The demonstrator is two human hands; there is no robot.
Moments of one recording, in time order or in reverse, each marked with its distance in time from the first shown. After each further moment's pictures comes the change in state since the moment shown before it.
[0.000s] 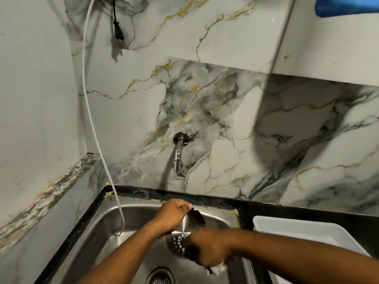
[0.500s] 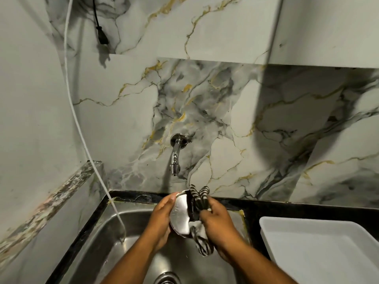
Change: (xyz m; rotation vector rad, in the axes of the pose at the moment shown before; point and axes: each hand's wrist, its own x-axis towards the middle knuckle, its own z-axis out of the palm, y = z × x) left_hand 0.014 -0.009 0.010 -0.824 0.229 -0.080; right_hand 0.011 0.024 0.007 1.511 0.923 0.073
